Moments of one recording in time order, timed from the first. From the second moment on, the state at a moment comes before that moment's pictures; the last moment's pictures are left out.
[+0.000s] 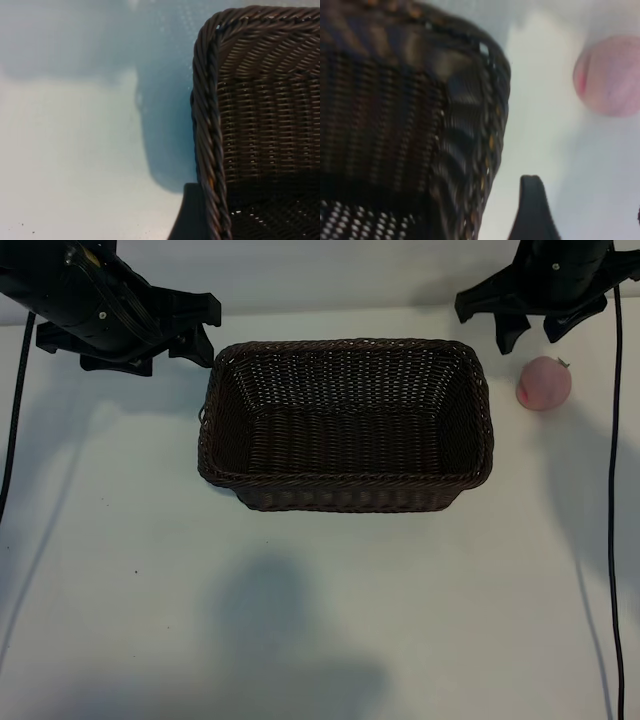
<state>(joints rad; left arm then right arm) -0.26 1.71 -1.39 -0.21 0.80 -0.14 0.35 1.99 -1.80 -0.02 1.18 0.13</state>
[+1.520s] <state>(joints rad) -0.26 1.71 -1.39 -0.20 0.81 -0.14 0.13 2.27 -1.81 0.06 0.94 0.07</state>
